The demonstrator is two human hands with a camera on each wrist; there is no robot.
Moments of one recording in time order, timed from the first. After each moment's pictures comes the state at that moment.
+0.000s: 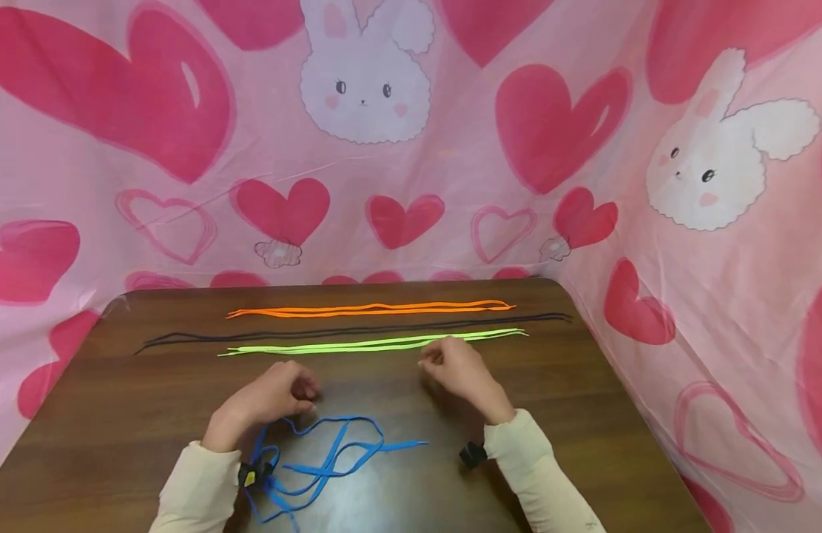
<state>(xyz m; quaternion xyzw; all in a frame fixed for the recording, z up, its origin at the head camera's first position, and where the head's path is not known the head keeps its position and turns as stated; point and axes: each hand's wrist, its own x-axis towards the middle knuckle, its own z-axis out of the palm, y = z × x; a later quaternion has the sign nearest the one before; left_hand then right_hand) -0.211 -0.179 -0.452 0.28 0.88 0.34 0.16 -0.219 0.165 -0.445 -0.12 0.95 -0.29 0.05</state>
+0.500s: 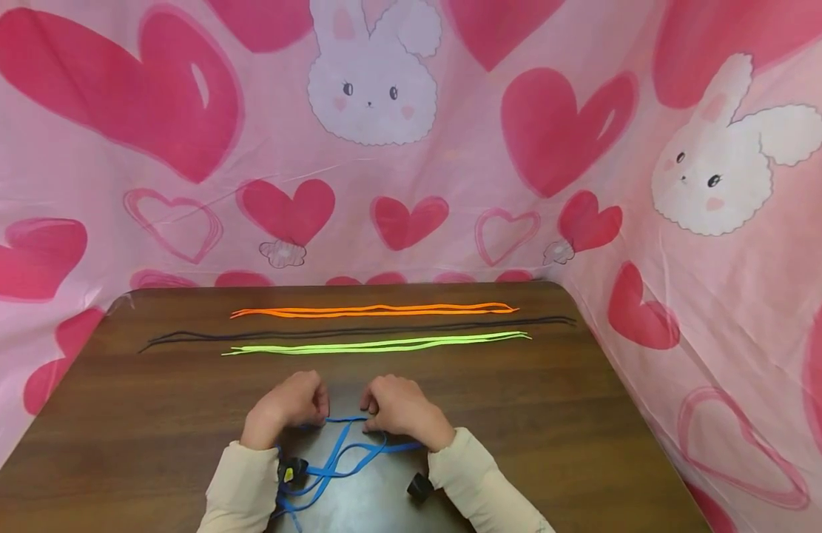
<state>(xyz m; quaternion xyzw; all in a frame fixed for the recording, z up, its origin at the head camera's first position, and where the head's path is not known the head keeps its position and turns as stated) -0.200 -0.145 -0.461 0.16 0.92 0.28 0.21 -0.189 0.067 -0.464 -0.22 0.95 -0.18 0.15</state>
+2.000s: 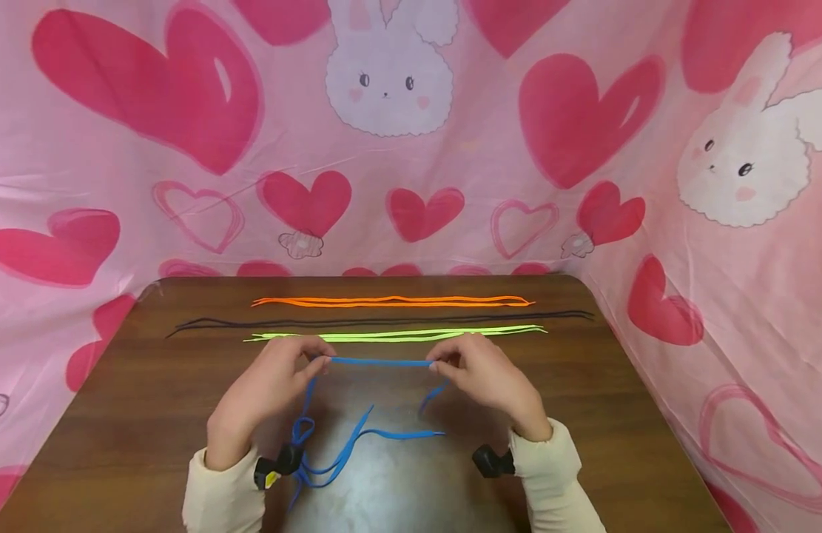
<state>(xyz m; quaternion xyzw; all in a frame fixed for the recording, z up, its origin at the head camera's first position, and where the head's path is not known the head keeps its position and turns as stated) -0.166 -0.165 -0.373 0.21 0.92 0.34 0.00 -0.174 0.153 -0.373 -0.23 0.92 -0.31 0.07</state>
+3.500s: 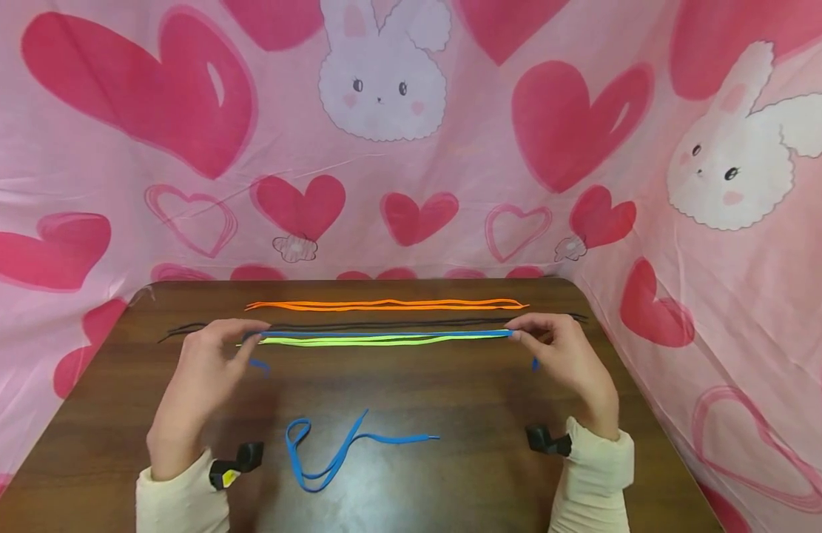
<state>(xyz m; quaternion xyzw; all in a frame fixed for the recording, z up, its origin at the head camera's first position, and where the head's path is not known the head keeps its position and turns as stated) -0.167 -0.214 -0.377 0.14 0.90 0.33 -0.23 -0.174 0.257 -0.353 -0.11 0.92 -0.39 -0.04</state>
